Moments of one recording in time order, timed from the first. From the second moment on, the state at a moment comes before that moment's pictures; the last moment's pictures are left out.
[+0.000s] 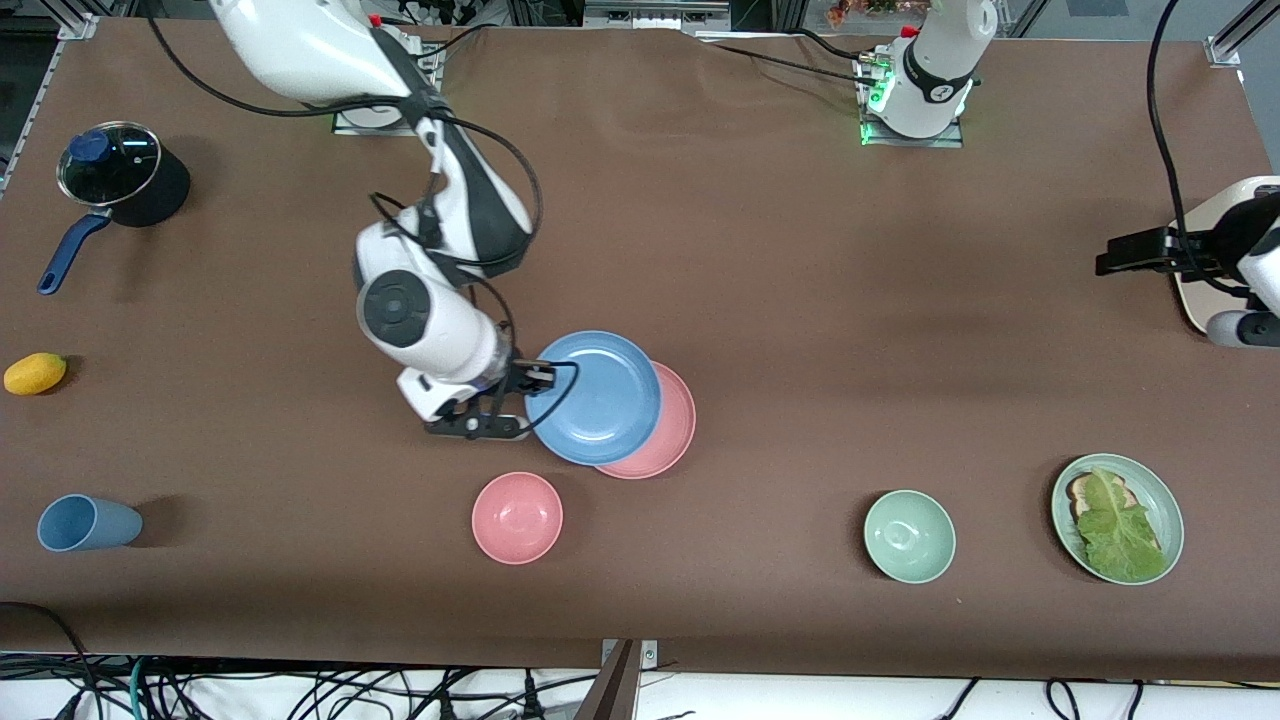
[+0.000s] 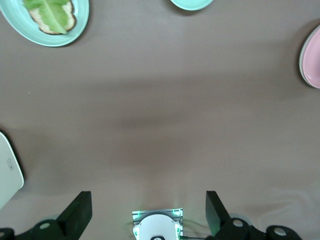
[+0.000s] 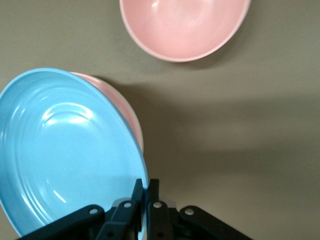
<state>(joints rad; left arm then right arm) 0.12 0.36 -0.13 -1.08 -0.02 1.15 0.03 0.50 0.67 0.02 -1.43 0.17 2.16 0.53</state>
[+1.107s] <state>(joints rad) 0.07 0.12 -0.11 -1.46 -0.04 1.40 0.04 0.54 0.76 0.01 -1.43 0.17 2.28 0.63</state>
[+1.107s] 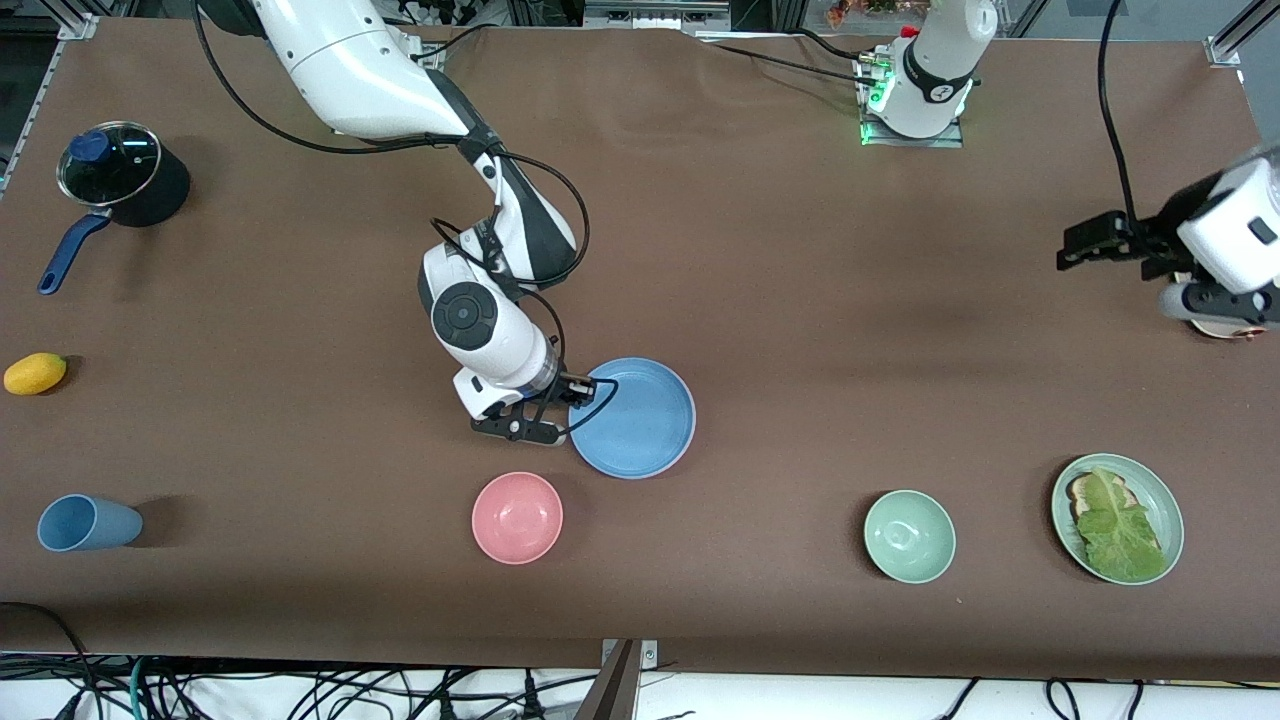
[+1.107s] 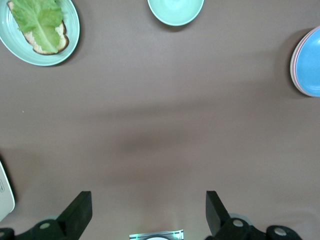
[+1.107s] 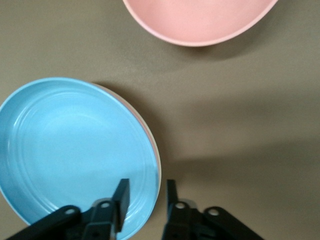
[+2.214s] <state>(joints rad) 0.03 0.01 -0.05 -1.65 -0.04 1.42 0.04 0.36 0.42 -0.18 -1.42 0.16 1.74 0.18</state>
